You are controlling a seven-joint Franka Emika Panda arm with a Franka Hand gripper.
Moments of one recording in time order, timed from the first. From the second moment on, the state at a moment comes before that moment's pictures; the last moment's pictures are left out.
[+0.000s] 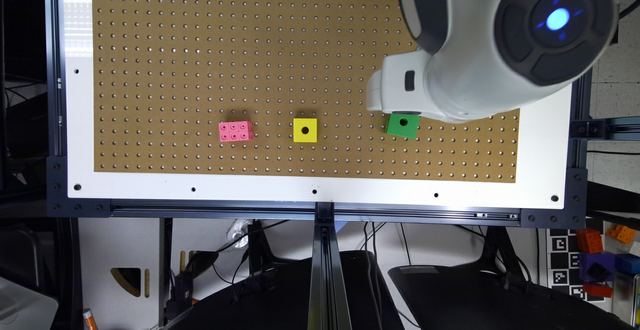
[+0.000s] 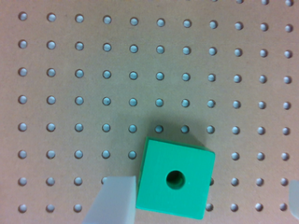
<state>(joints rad) -0.03 0.32 0.33 -2.07 -0.05 2.43 1.08</state>
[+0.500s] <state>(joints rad) -0.03 0.45 0.32 -2.05 -0.10 2.51 1.09</state>
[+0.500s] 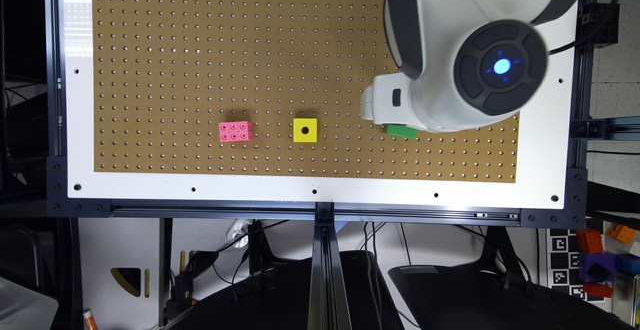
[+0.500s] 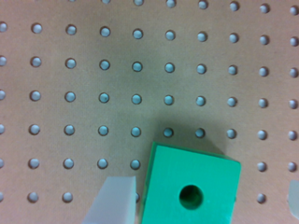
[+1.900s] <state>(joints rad) -0.02 0.59 0.30 -1.97 -0.14 2.58 1.10</state>
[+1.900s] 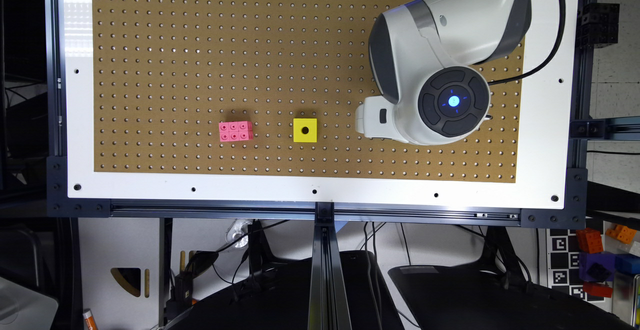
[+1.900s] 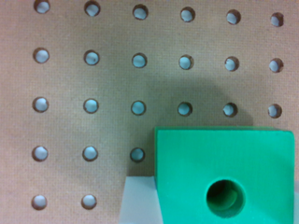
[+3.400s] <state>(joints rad) -0.02 0.53 0.30 -1.97 -0.14 2.52 1.11</state>
